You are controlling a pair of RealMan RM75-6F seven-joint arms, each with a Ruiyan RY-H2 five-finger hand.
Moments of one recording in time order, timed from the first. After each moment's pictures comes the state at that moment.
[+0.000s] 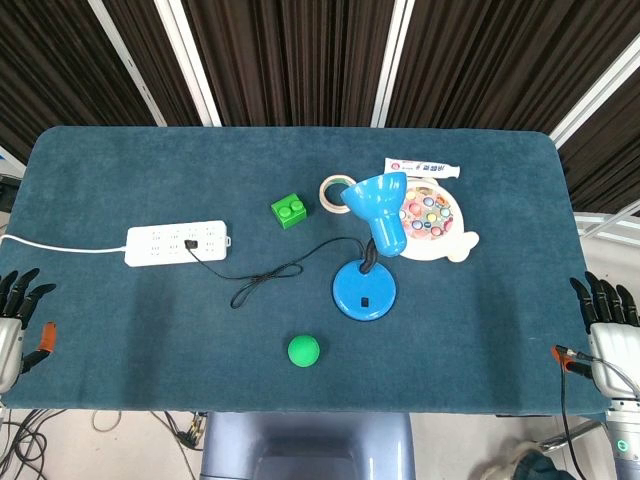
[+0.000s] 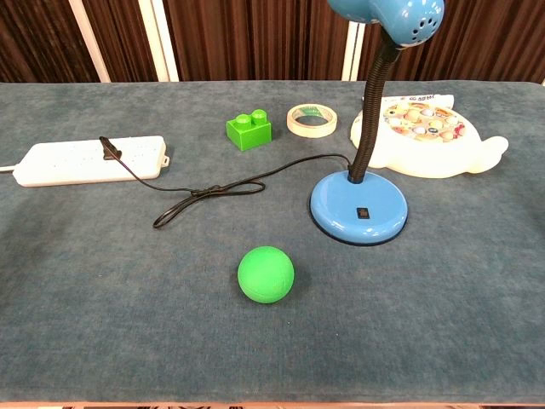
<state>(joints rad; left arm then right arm) -0.07 -1.14 -0.05 -1.61 1.51 1.54 0.08 0.07 -1.11 0.11 -1.62 -1.43 1.49 -0.11</state>
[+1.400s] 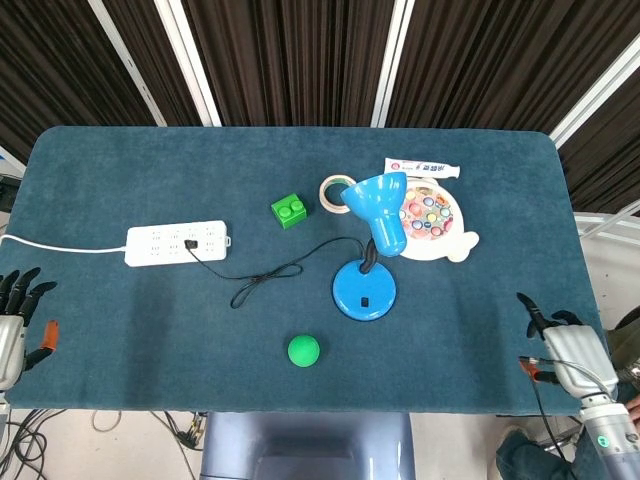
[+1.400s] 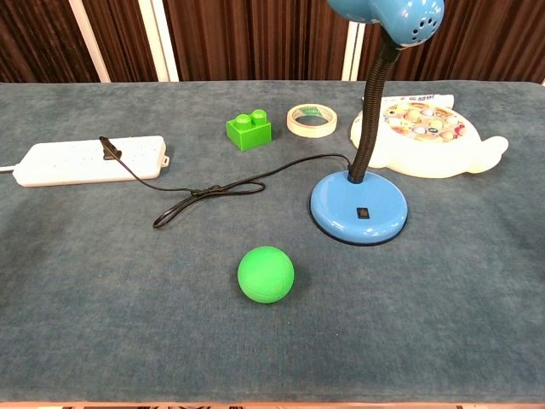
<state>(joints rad) -0.08 -1.15 -0.06 -1.64 1.47 1.52 0.10 0.17 -1.02 0.04 -1.71 -1.50 1.25 -0.08</state>
